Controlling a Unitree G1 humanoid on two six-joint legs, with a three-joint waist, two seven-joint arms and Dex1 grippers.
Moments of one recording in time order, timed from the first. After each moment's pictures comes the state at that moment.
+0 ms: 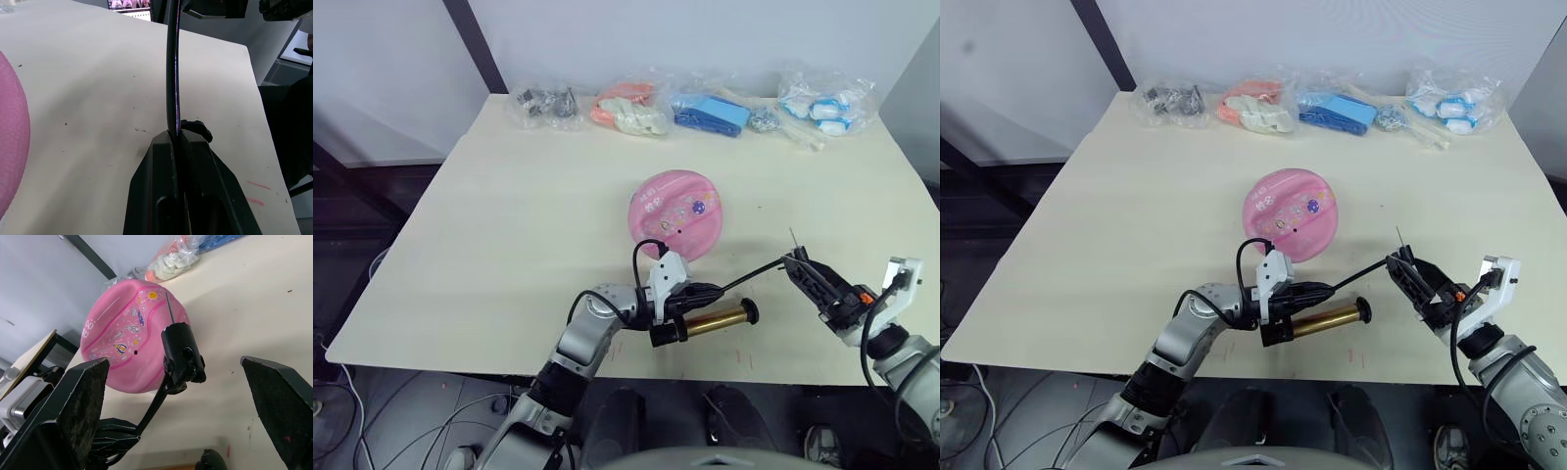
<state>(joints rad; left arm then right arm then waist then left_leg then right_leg) -0.29 0.22 -0.36 0.02 -0.20 0.24 -0.92 0.28 -0.46 -0.37 -0.57 1.22 0.63 0.29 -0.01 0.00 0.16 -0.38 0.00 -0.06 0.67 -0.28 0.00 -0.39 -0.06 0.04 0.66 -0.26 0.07</state>
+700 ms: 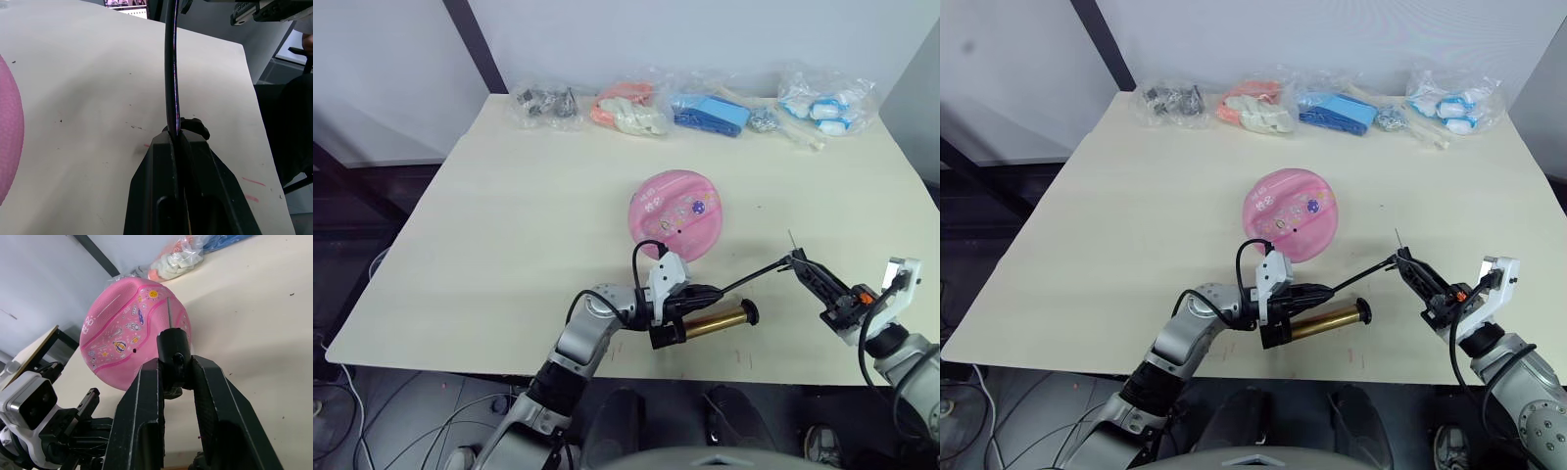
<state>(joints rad) -0.29 0.22 -0.36 0.02 -0.20 0.25 -0.94 0.27 -0.46 -0.37 -0.53 1.16 0.62 0.37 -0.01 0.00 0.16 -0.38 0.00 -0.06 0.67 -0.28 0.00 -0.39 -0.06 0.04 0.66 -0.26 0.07</state>
